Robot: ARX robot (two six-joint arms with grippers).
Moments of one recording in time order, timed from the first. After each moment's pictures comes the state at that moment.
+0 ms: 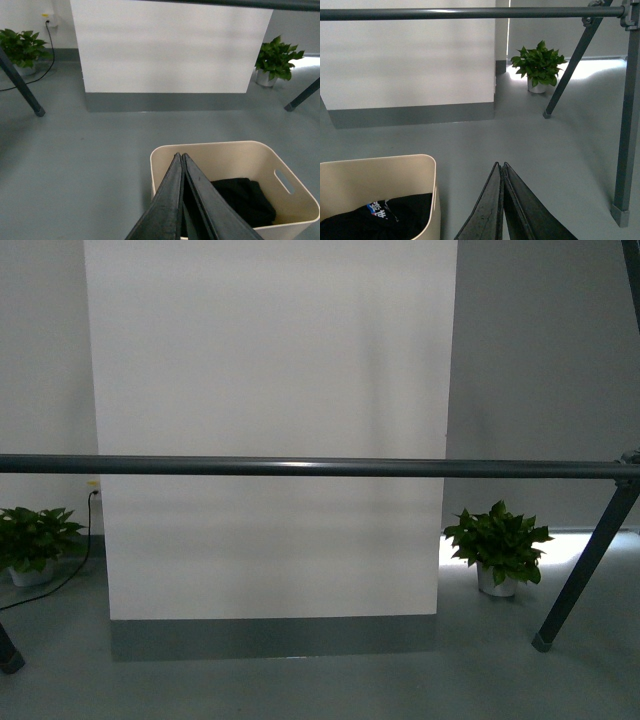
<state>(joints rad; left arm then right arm) 0.00 0.39 0.02 0.38 0.00 0.00 0.00 0.51 0.04 0.46 0.00 -0.01</state>
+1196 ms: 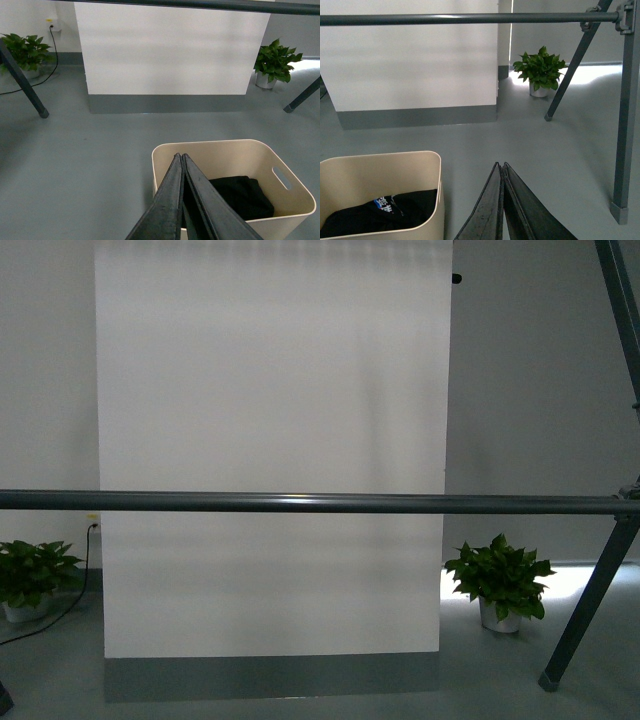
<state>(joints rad) 0.00 0.00 0.02 0.00 0.00 0.00 0.00 0.01 0.01 0.01 0.00 -0.01</state>
